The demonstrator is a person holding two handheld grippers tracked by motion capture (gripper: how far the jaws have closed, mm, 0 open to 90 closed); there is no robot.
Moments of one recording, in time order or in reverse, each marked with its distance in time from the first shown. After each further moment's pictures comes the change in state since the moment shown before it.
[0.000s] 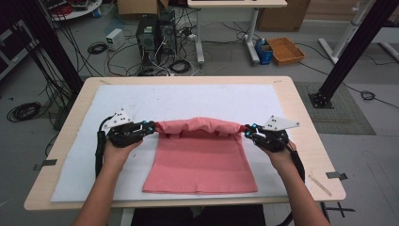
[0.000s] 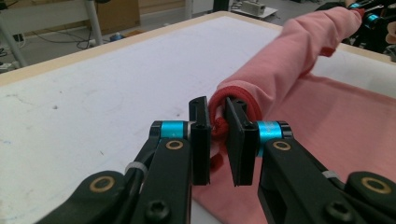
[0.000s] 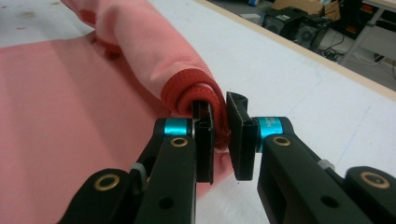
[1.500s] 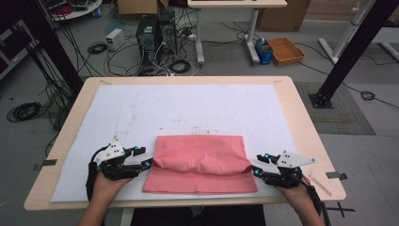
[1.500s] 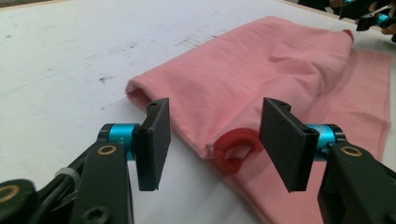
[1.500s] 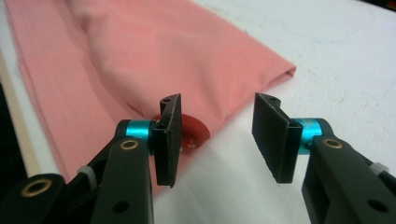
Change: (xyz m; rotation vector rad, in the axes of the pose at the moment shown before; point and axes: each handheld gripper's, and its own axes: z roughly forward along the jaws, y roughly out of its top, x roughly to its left) left arm -0.050 -0.052 -0.036 0.046 -0.039 -0.024; right arm 0.041 -0.070 -0.053 0.030 0.097 0.040
